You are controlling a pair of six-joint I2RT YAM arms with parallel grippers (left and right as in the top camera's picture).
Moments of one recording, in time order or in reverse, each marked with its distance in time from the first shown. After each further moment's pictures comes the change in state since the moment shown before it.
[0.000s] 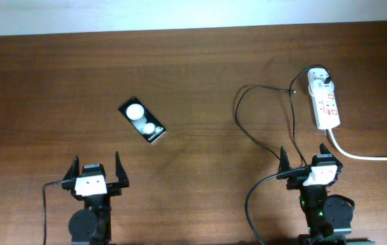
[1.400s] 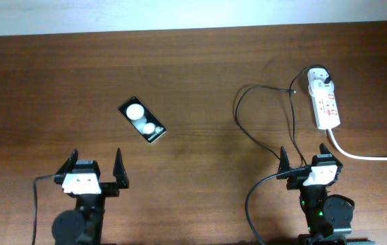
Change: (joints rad) left arm 0.000 0.130 0.285 -0.164 0.130 -0.060; right arm 0.000 0.000 -0.001 0.000 0.000 0.001
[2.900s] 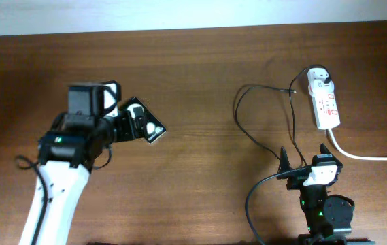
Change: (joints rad) left arm -0.068 1.117 0.886 -0.649 0.190 -0.262; right arm 0.000 0.000 0.000 0.000 0.003 0.000
